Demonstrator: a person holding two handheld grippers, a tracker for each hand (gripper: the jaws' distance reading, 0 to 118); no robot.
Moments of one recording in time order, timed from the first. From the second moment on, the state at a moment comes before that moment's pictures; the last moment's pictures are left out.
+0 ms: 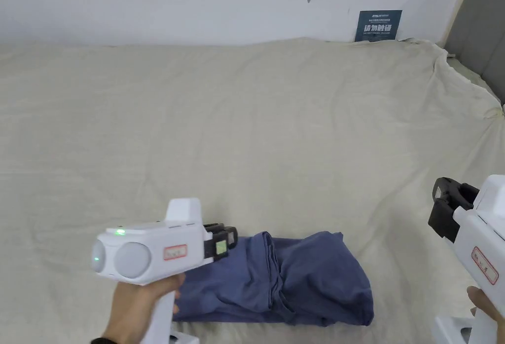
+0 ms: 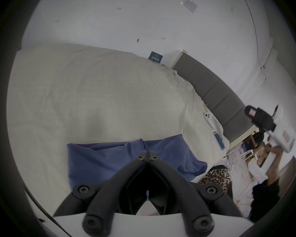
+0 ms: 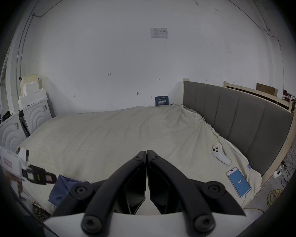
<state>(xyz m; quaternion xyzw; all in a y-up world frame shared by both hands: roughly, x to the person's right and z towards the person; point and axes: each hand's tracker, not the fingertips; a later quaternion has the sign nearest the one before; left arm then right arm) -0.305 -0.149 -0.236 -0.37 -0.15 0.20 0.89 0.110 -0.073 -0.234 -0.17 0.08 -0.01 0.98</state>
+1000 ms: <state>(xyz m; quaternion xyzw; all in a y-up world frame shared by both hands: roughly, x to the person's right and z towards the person) -0.380 -0.260 -0.247 -0.48 -0.15 0.36 0.78 0.089 -0.084 -0.240 -0.20 0.09 0.01 0.98</state>
